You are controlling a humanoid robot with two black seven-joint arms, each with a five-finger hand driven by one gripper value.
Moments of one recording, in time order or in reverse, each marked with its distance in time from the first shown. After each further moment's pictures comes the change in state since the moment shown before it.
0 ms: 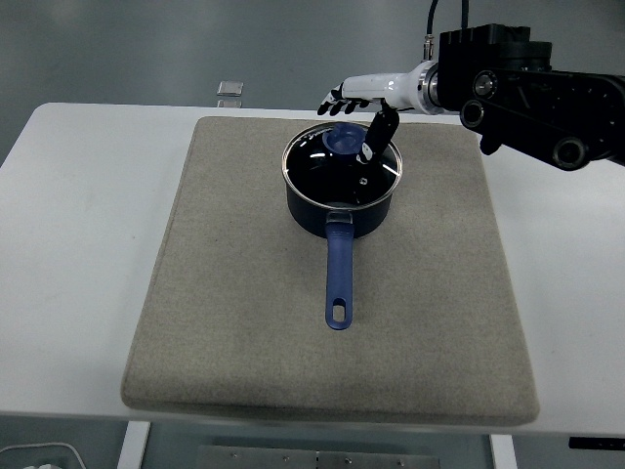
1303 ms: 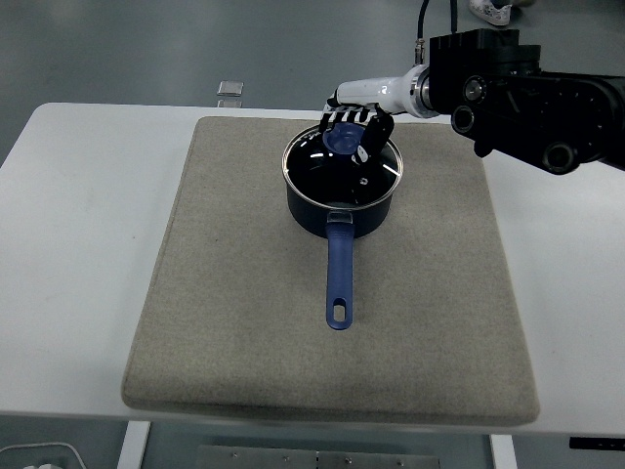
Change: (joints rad) left arm 0.000 0.000 0.000 0.000 0.000 0.000 0.000; right arm 0.006 0.023 -0.019 -0.009 -0.004 0.003 0.000
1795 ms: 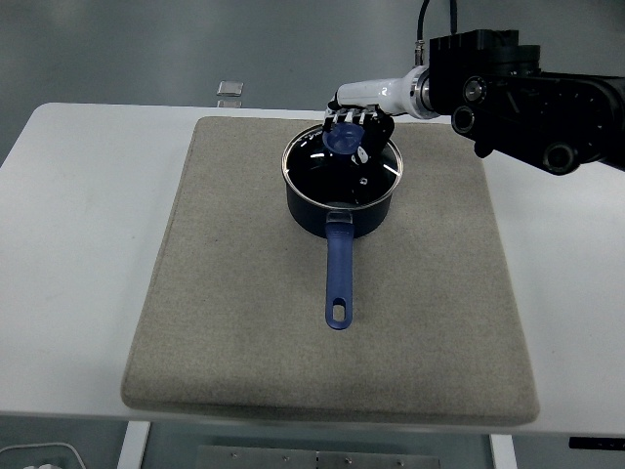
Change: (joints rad) left arm 0.000 0.000 0.000 0.000 0.000 0.001 0.000; right arm -0.001 0.000 0.000 0.000 -0.006 0.009 -0.001
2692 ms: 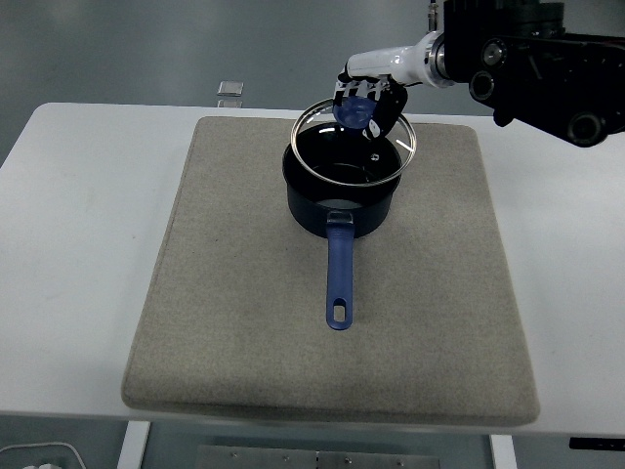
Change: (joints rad) left arm 0.000 0.000 0.000 0.000 0.000 0.000 0.000; right arm 0.088 -0.060 0.000 0.001 -0.002 0.050 0.000
